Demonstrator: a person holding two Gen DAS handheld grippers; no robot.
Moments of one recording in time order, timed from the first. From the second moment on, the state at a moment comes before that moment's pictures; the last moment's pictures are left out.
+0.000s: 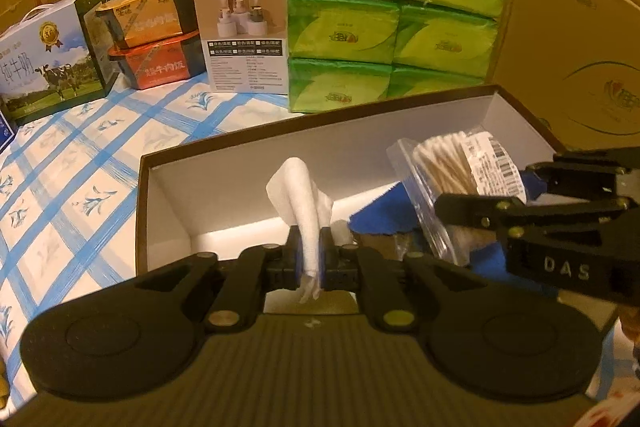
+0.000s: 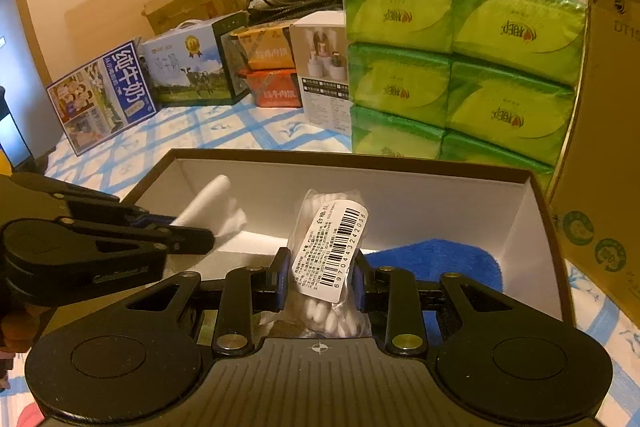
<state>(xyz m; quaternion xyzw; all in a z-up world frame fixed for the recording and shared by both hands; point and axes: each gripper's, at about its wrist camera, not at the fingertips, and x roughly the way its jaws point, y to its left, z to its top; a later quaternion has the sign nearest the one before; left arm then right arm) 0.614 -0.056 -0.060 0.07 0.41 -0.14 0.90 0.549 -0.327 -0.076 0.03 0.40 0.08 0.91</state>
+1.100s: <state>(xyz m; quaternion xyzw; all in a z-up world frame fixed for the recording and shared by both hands) 0.610 -0.034 -0.076 0.07 0.42 -0.13 0.89 0.543 -0.335 -0.082 0.05 0.41 0.04 0.91</state>
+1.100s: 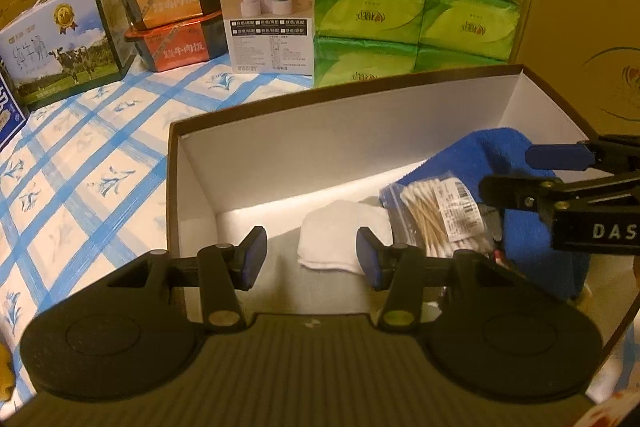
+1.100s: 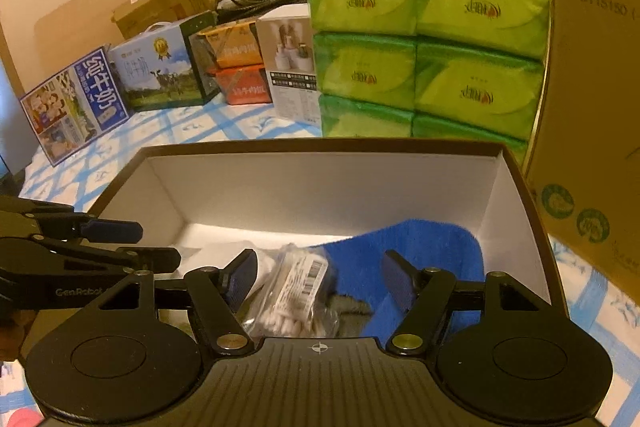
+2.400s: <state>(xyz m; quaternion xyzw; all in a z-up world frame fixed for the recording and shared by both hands) 0.408 -0.014 0.057 0.03 0.36 -0.16 0.92 0.357 -0.299 0.046 0.08 0.35 0.00 0.93</state>
